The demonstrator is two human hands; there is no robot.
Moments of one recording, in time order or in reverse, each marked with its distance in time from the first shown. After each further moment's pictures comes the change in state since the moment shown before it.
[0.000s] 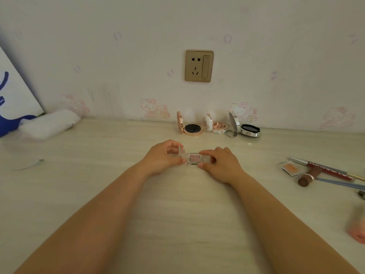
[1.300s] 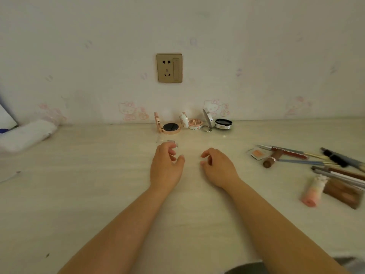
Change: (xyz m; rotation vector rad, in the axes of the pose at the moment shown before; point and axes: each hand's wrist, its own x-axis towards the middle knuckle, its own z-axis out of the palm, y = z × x) left_hand -0.041 0.041 0.083 0.110 0.425 0.118; right_hand -0.062 0.016 -0.020 0.159 0.129 0.205
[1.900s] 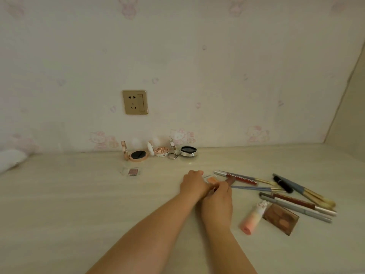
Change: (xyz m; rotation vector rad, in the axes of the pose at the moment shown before) left_hand 0.003 0.108 0.161 0.392 -0.528 -0.062; right_hand -0.041 0.068 -0.053 0.295 0.431 0.366
